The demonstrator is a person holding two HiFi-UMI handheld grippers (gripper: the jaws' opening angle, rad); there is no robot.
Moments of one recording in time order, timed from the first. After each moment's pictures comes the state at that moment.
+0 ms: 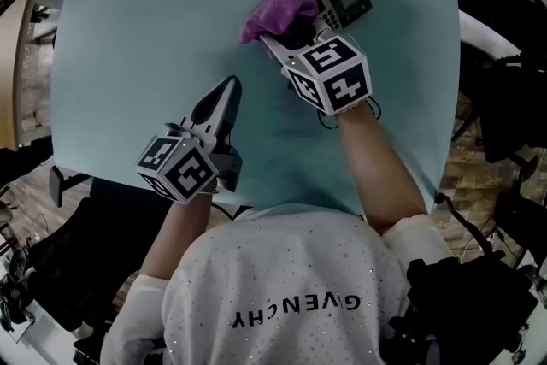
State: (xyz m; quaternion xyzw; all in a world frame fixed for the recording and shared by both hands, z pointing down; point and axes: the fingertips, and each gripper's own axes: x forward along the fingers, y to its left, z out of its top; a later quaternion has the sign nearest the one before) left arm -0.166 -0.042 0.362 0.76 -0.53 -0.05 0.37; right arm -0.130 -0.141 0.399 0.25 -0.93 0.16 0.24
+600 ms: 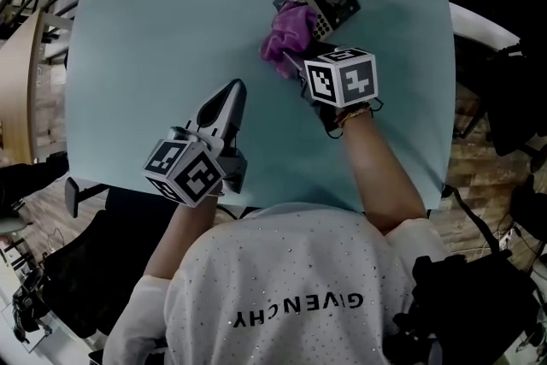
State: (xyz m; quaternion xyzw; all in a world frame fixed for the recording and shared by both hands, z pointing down) left arm -0.149 -0.043 0.333 0.79 -0.52 -0.02 0.33; right arm -0.074 -0.129 0.442 0.31 -0.86 0.34 0.23
